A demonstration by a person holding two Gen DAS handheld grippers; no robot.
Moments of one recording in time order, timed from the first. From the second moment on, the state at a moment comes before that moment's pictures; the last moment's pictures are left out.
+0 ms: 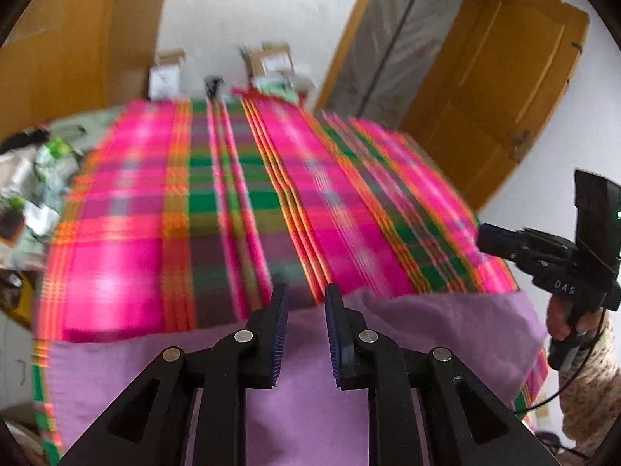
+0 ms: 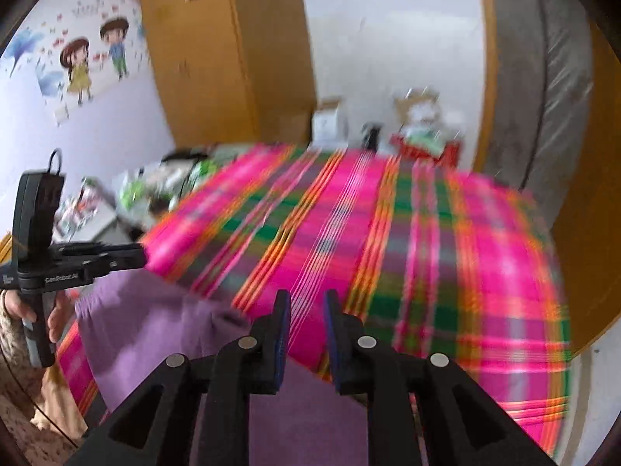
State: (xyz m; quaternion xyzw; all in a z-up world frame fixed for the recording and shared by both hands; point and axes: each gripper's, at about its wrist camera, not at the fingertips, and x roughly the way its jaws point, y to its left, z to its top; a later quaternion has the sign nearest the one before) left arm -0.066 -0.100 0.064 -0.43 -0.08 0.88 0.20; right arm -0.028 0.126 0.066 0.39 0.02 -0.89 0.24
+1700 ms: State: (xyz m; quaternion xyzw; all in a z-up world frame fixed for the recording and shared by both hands) left arm -0.096 -0.107 0.004 -0.49 -0.14 0.84 0.19; right arm -0.100 0.038 -0.029 0.48 0.11 -0.77 0.40
